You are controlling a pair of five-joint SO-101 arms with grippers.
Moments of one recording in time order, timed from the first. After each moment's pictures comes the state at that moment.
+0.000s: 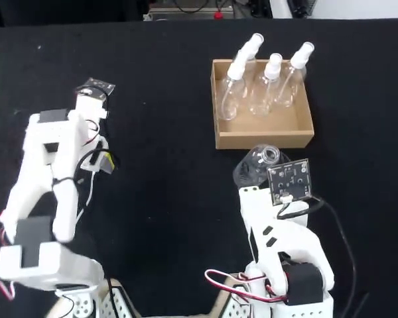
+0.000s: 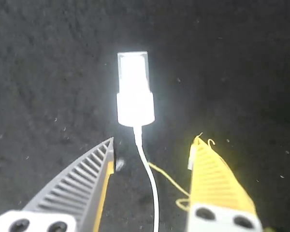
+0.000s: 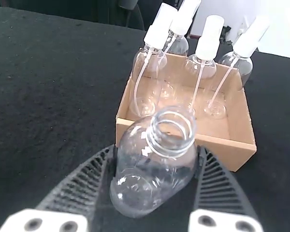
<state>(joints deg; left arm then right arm) -12.0 -0.8 21.1 66.2 -28.4 -5.0 -103.2 74.7 63.2 6.6</state>
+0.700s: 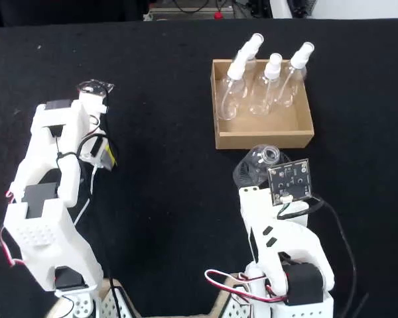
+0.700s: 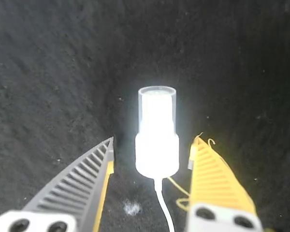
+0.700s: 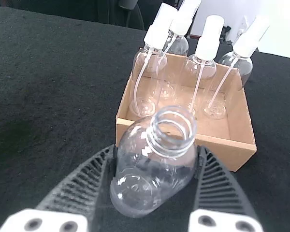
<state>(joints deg) -13.3 17.9 7.2 65.7 -28.4 -5.0 -103.2 74.7 63.2 6.6</state>
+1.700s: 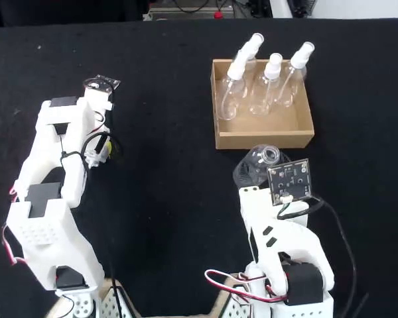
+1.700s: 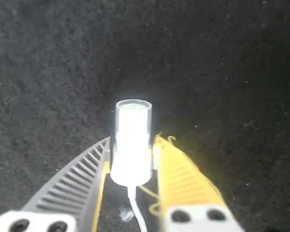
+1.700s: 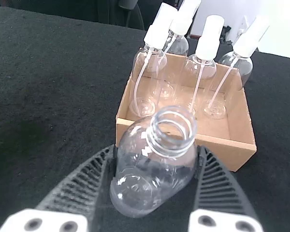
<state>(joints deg) -11.3 18.0 5.8 65.7 -28.4 -5.0 -103.2 74.7 63.2 6.6</state>
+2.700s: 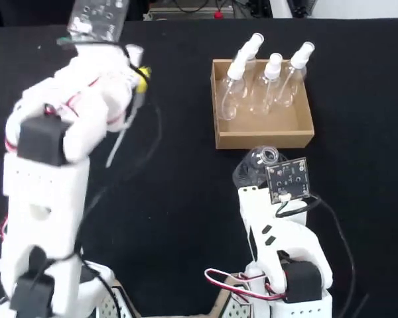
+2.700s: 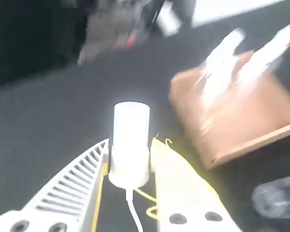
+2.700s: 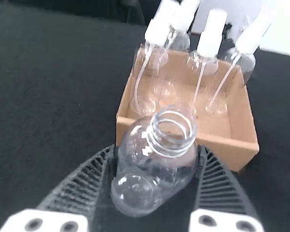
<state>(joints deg) 10.8 -26.3 -14.9 76.3 -7.7 -5.7 -103.2 75.9 61.4 6.6</state>
